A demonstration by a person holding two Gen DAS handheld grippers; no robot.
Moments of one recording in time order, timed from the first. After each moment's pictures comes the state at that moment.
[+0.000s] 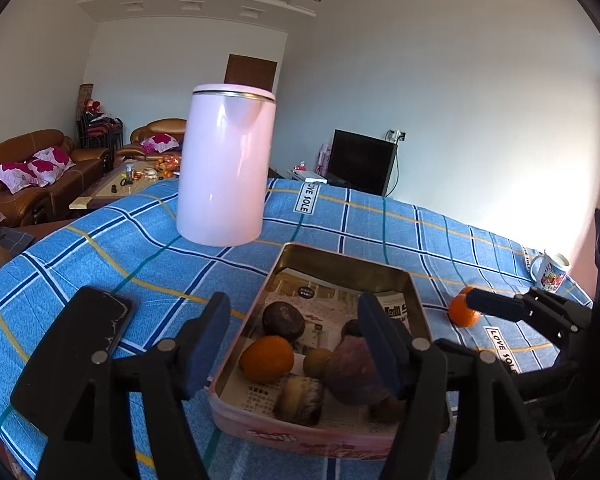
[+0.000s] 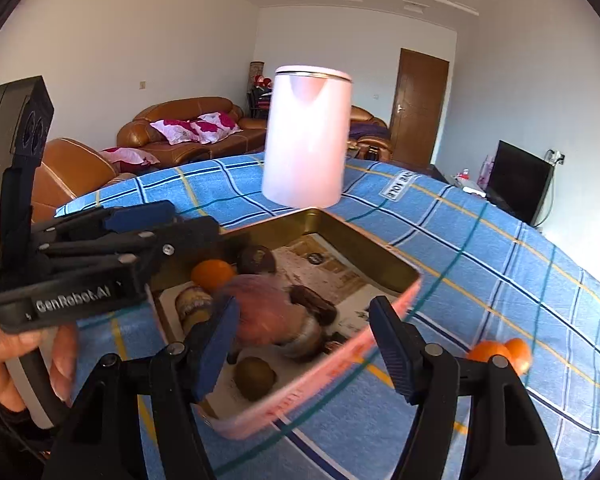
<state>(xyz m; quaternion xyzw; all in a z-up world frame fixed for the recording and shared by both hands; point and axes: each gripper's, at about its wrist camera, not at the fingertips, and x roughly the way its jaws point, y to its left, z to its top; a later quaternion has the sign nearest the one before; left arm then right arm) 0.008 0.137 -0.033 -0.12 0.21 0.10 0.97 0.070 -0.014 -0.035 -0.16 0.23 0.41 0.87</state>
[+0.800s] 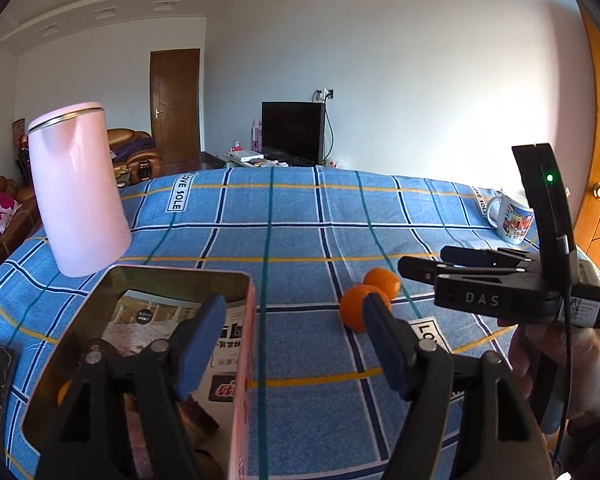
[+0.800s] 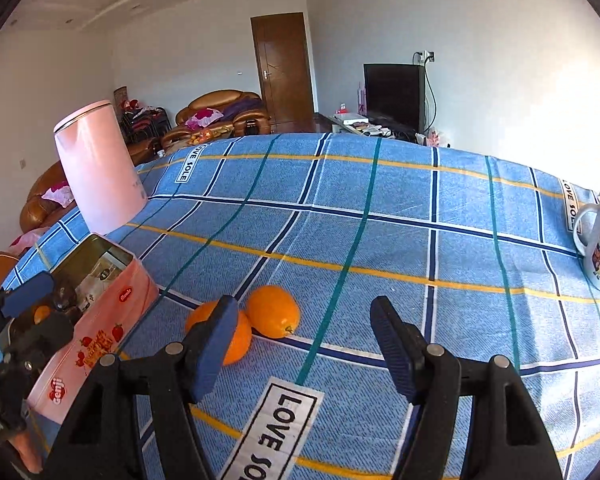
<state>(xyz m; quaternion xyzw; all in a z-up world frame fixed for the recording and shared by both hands) 0.104 0.009 -0.028 -0.03 0.26 0.01 0.96 0.199 -0.152 -0.048 -0.02 0.34 0.24 0.91</state>
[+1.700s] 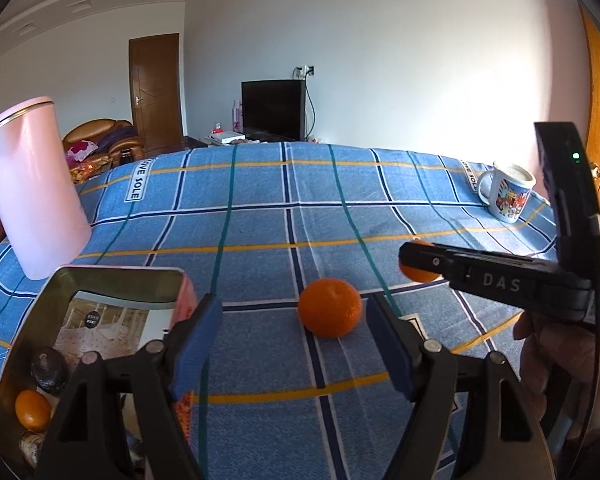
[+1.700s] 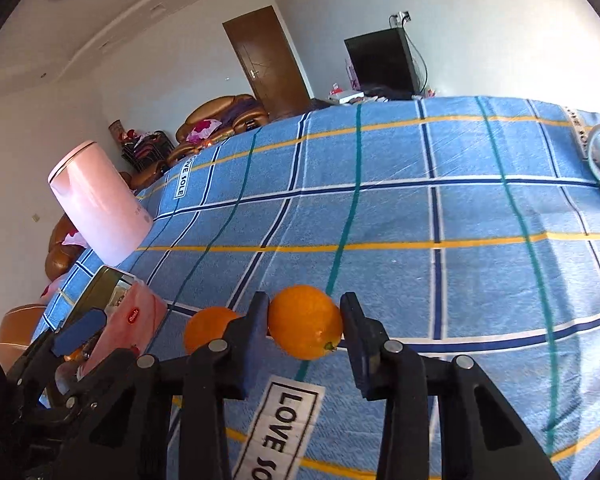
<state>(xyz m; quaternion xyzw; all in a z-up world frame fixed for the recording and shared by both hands) 0.139 -0.028 -0.044 -0.01 0.31 -0.02 0.95 0.210 -0.189 -0.063 0.08 0.37 0.24 0.89</state>
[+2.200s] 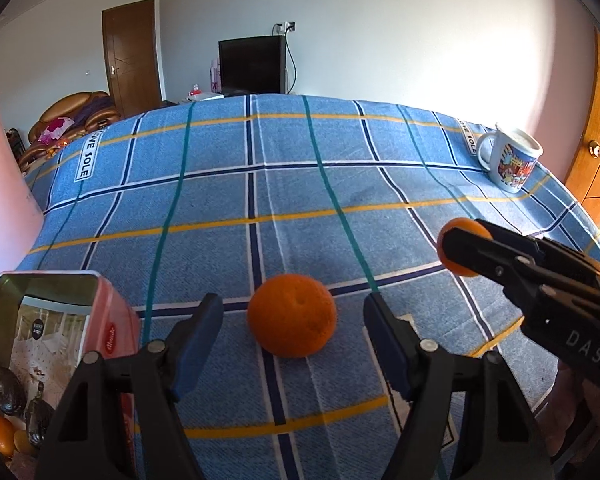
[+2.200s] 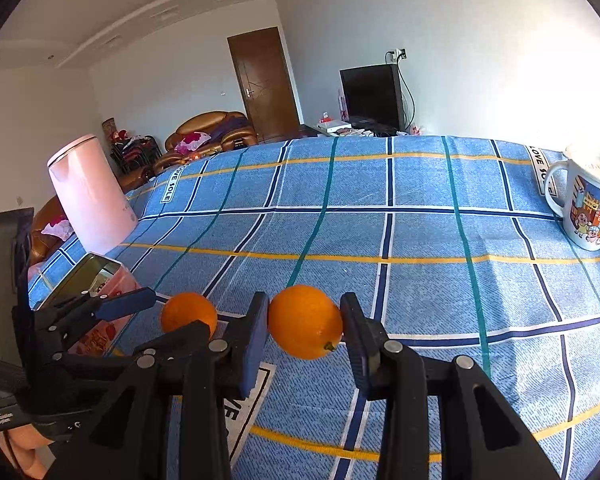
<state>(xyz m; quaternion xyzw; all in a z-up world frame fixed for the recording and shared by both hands) 0.185 -0.051 -0.066 -0.01 0.39 -0.05 0.92 0.187 -0.213 -0.055 0.04 0.32 0.22 0.92</state>
